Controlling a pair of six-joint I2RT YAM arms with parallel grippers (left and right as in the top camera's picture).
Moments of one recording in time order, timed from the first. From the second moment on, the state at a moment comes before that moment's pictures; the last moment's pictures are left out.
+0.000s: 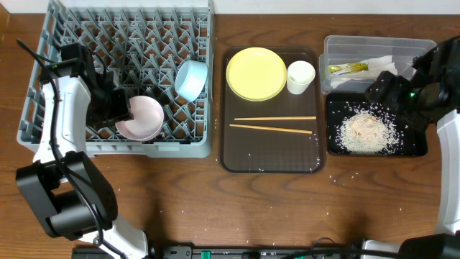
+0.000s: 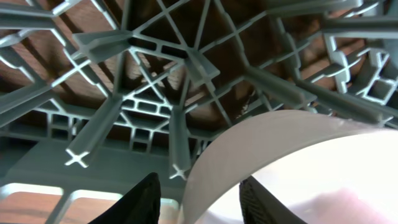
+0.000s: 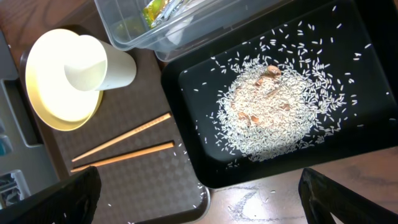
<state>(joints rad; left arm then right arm) 0.28 1.82 1.50 -1.17 0.17 0.01 -0.23 1.50 1.47 -1.12 -0.21 0.32</state>
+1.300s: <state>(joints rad) -0.04 1.41 1.48 -1.16 -0.18 -0.24 -0.23 1.50 1.47 -1.12 -0.21 0.32</state>
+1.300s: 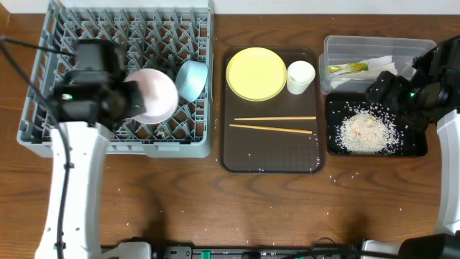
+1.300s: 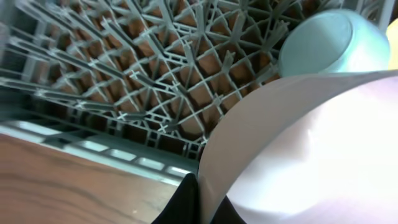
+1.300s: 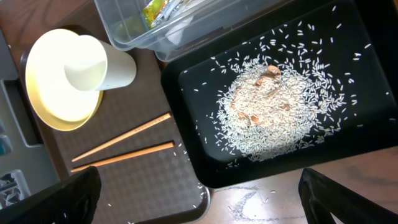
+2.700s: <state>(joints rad) -0.59 1.96 1.37 -1.60 -1.37 -1.20 -0.23 1.50 1.47 -1.12 -0.21 0.32</state>
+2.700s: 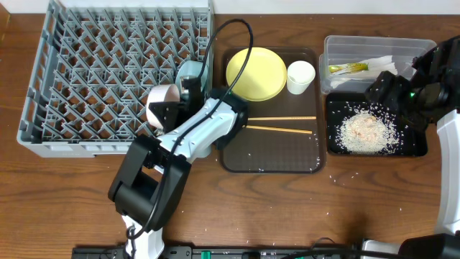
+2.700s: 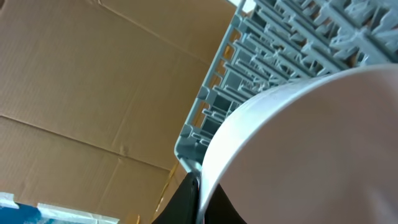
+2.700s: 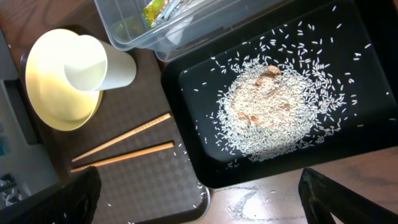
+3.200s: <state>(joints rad) -0.71 1.96 1.31 -1.60 -1.34 -1.25 -0.23 1.50 1.47 -1.12 -0.21 0.32</state>
